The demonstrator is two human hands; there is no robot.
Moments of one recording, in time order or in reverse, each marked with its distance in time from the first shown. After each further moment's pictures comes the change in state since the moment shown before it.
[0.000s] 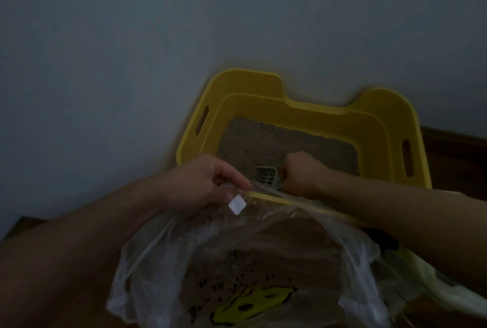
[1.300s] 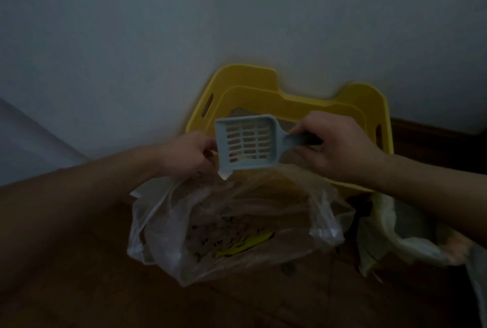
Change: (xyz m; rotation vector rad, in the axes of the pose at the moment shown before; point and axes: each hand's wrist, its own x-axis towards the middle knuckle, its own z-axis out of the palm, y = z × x) left_hand -0.039 0.006 0.005 0.378 0.128 0.081; right_hand -0.140 0.009 -0.037 0.039 0.748 -0.606
